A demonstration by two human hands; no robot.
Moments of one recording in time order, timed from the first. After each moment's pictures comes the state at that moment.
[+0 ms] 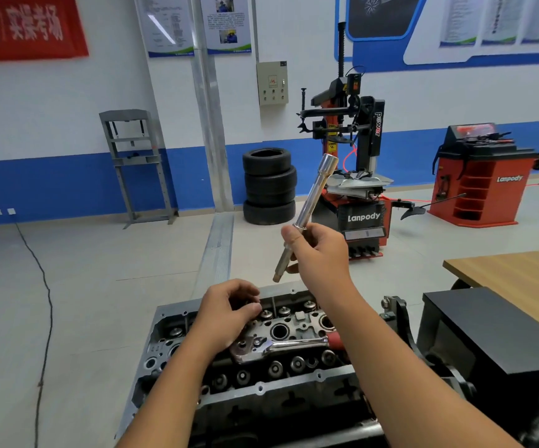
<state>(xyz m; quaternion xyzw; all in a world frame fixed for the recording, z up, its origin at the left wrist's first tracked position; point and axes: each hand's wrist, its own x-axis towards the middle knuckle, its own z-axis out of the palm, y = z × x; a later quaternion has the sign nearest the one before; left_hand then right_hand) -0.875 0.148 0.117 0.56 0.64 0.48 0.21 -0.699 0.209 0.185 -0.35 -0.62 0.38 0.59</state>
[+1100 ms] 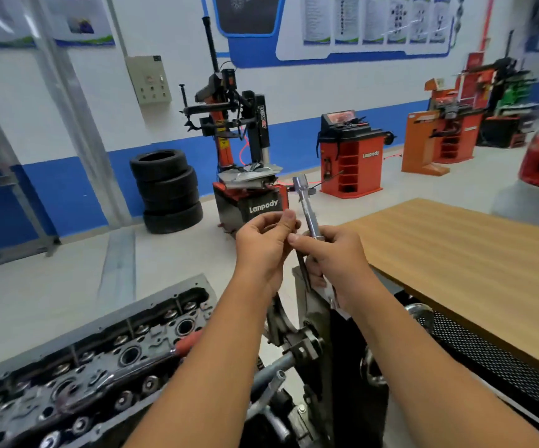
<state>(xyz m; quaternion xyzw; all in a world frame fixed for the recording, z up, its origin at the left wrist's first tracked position) -0.577 0.226 0.187 0.41 0.32 0.64 0.56 -0.464 0.194 0.165 -0.38 -0.48 0.47 0.64</state>
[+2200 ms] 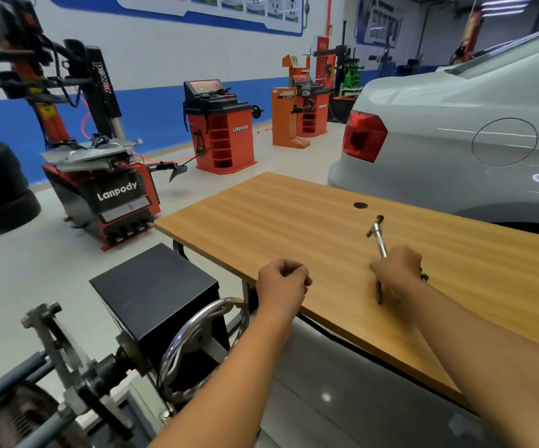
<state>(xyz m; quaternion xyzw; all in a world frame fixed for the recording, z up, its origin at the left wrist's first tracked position) -0.245 0.191 0.048 0.56 0.44 0.37 0.59 0.008 0.158 0.014 -0.92 -0.20 0.09 0.31</state>
